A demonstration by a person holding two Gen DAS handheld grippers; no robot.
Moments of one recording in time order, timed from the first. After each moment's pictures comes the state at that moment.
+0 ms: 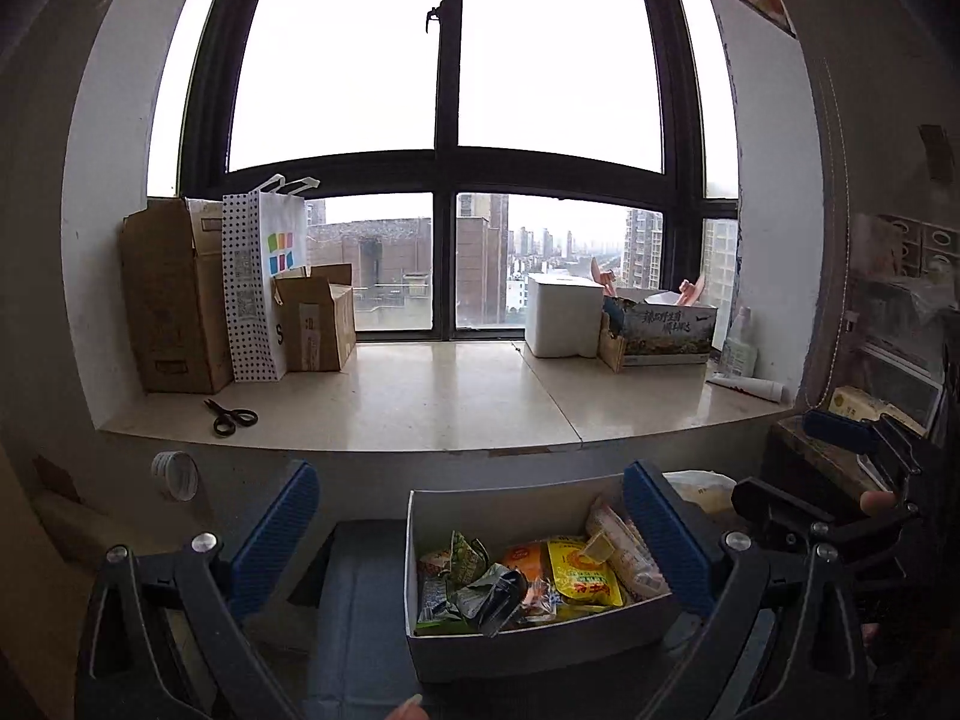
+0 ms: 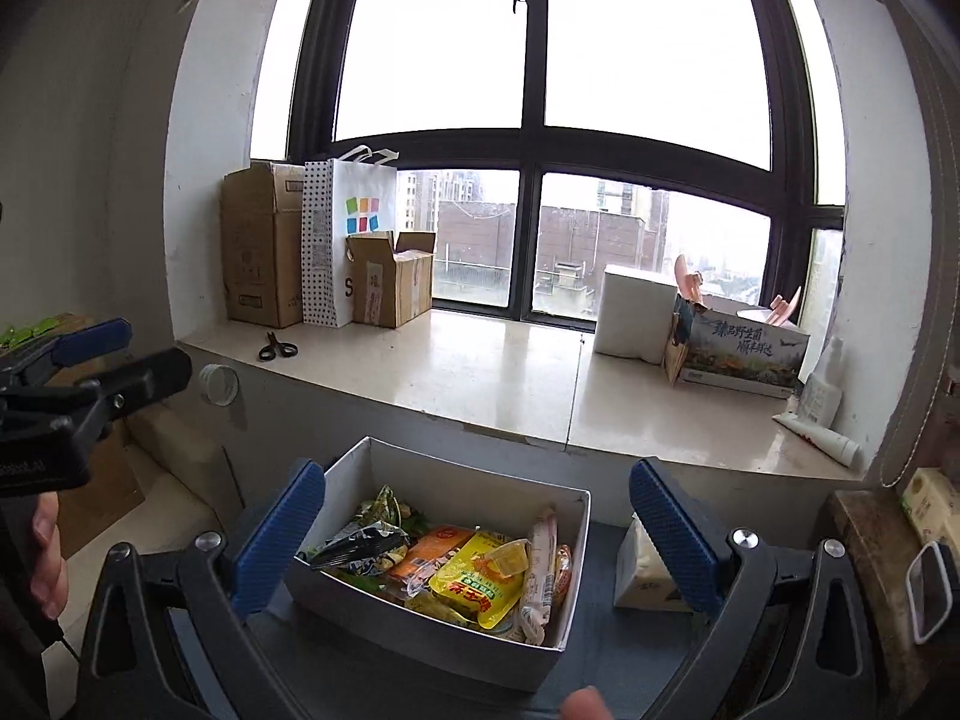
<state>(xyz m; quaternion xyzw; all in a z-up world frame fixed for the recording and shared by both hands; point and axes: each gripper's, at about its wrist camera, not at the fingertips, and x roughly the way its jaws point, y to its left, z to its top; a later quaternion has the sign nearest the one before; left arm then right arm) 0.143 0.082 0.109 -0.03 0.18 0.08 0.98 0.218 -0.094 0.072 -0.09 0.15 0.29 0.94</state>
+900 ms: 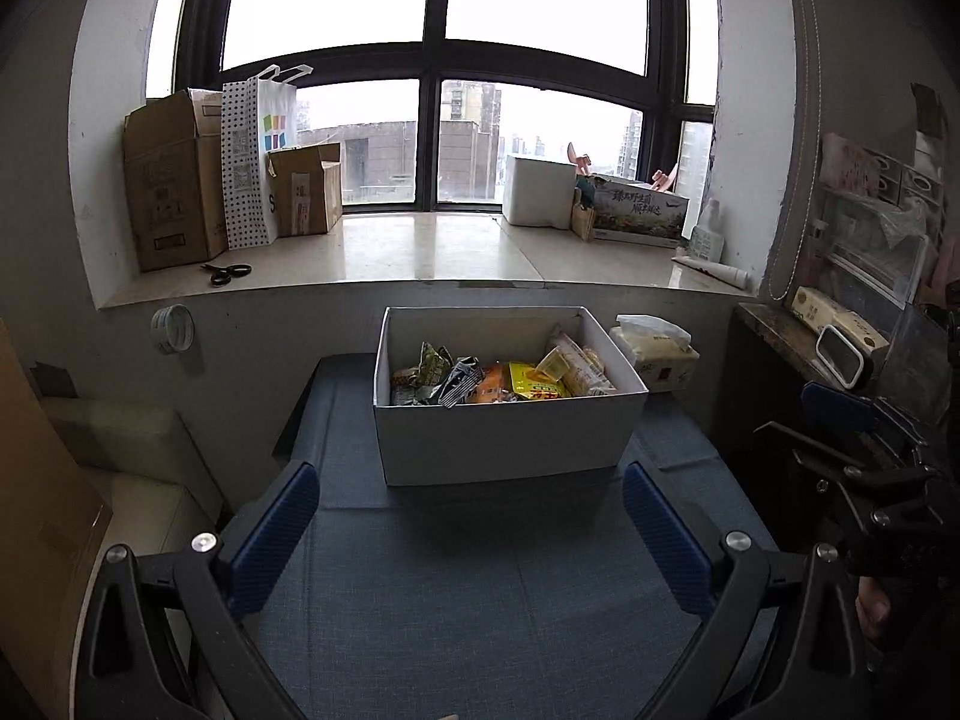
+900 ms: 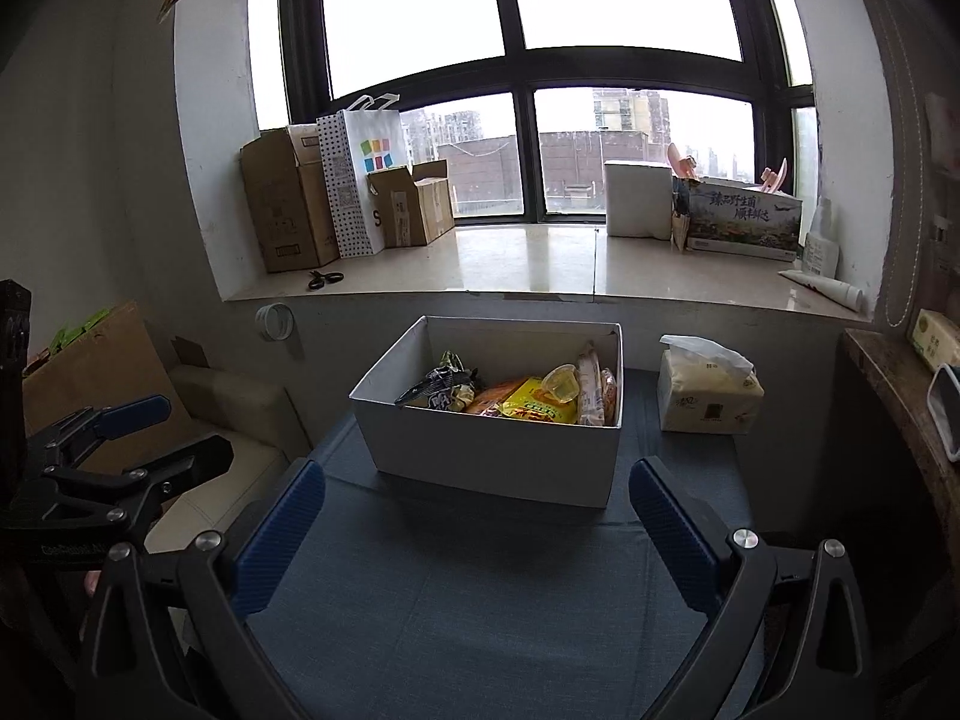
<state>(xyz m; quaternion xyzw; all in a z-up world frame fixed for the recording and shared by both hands) 0.049 0.039 0.042 -0.06 0.29 0.07 0.95 0.127 -0.147 0.013 -0.03 0.26 0.31 0.91</state>
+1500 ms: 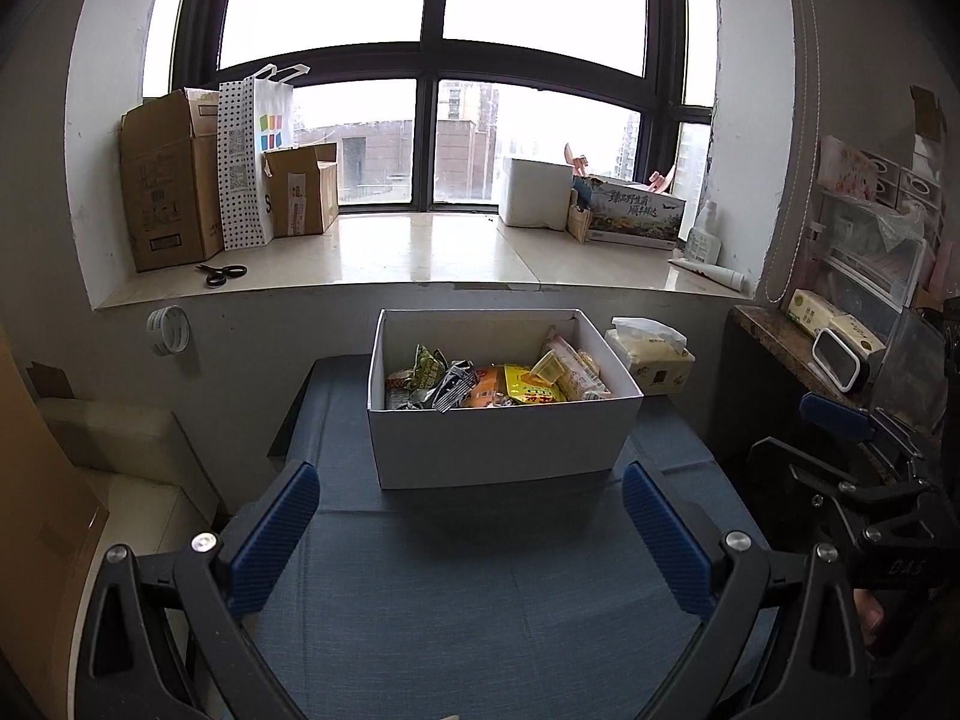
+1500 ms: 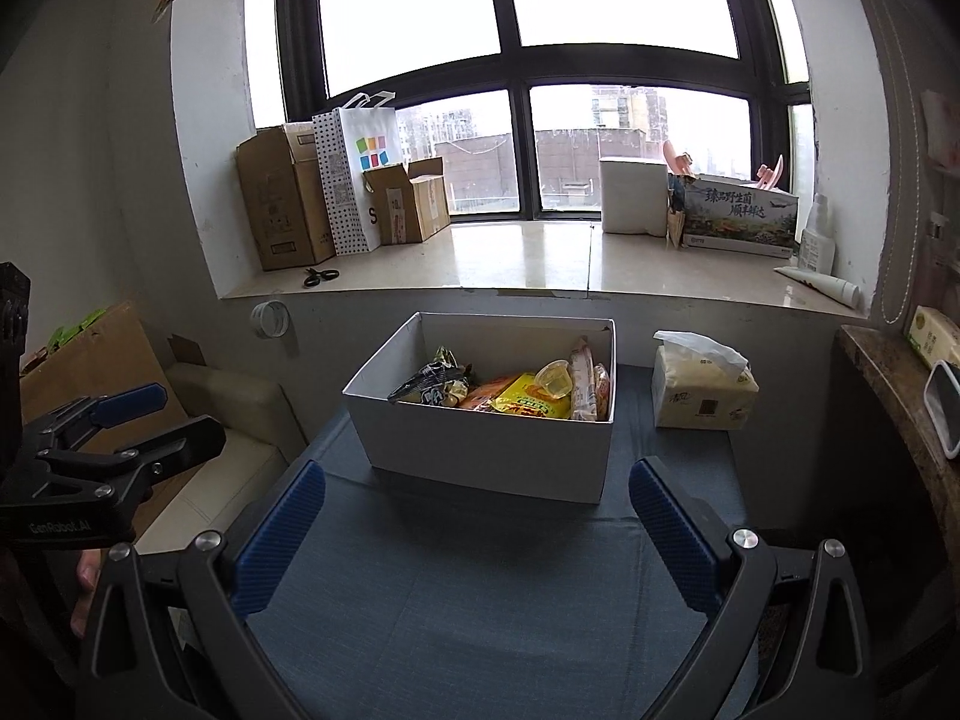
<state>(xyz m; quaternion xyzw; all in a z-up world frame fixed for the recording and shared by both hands) 0.053 0.042 0.046 -0.06 0.29 0.07 0.95 0.128 -0.149 0.012 -0.03 0.26 0.31 0.92</state>
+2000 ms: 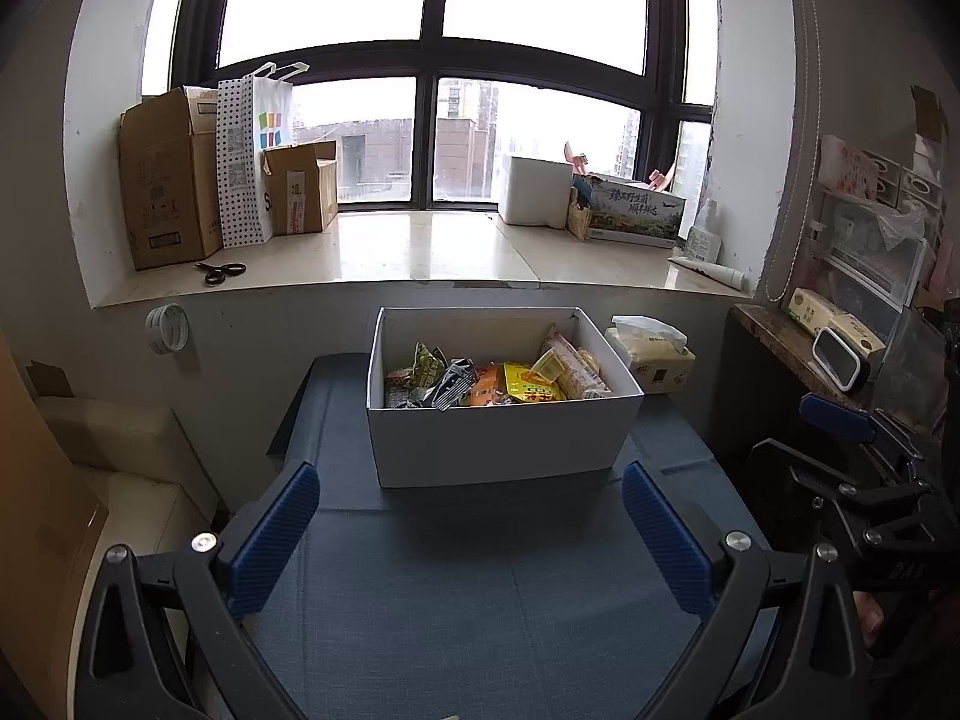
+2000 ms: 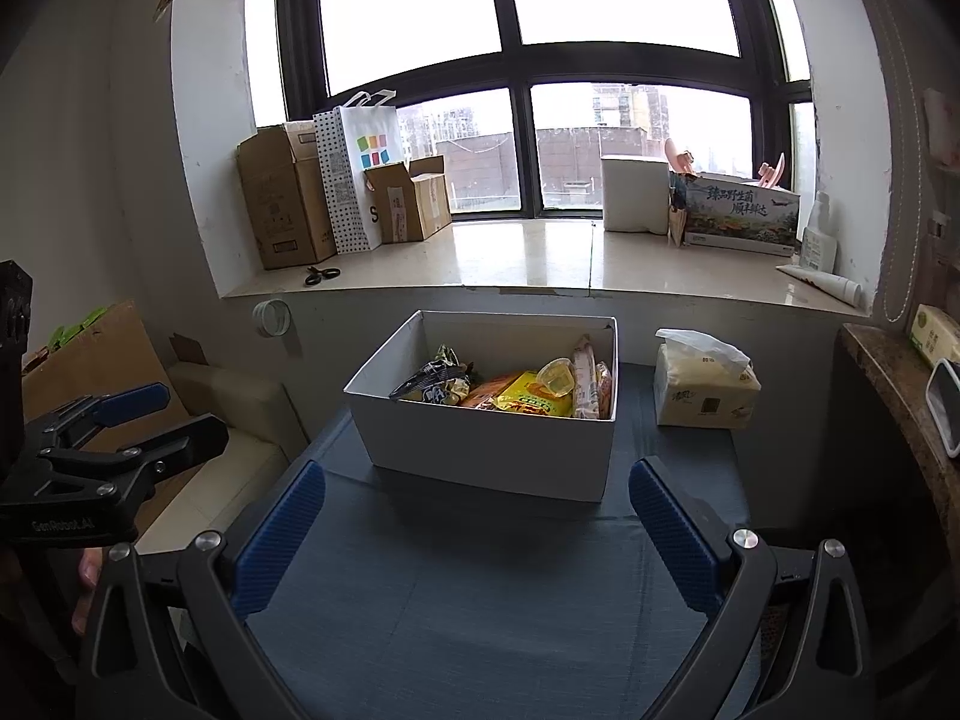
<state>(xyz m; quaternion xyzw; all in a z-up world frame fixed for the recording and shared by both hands) 0.054 0.042 0.043 -0.06 0.29 0.07 0.95 0.127 -0.148 0.011 -0.03 0.26 0.31 0.91</state>
